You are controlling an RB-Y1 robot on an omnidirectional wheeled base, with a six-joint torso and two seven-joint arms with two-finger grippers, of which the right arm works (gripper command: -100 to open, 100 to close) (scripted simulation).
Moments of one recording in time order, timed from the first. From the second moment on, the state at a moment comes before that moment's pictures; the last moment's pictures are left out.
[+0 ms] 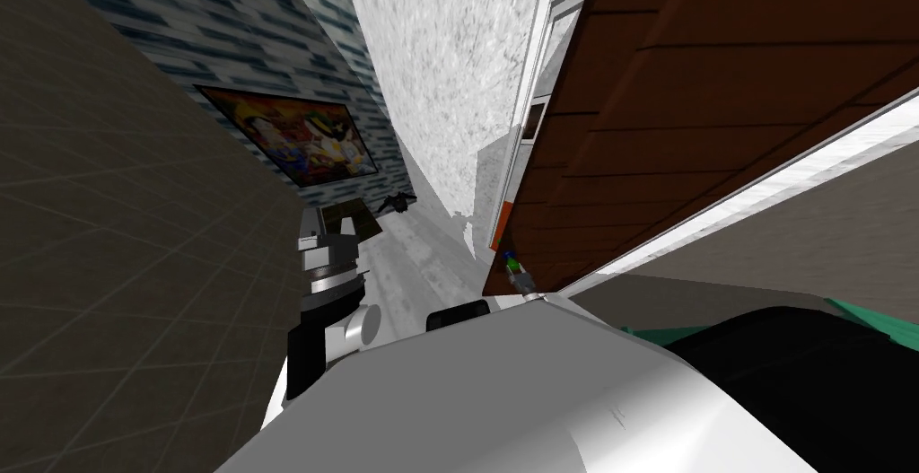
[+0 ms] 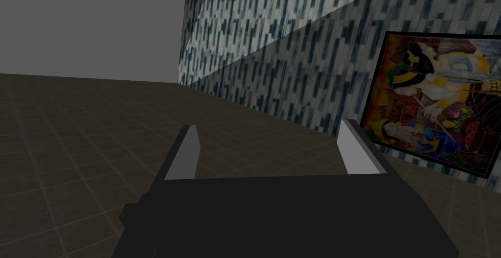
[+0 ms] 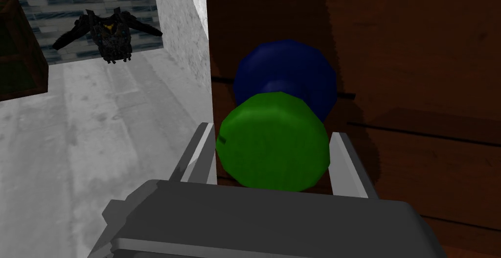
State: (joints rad) arm 0.34 -0.44 0.39 -1.02 -0.53 -0.99 -1.55
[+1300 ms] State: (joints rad) arm 0.50 -0.49 0.44 -1.07 -0.50 -1.11 -1.57
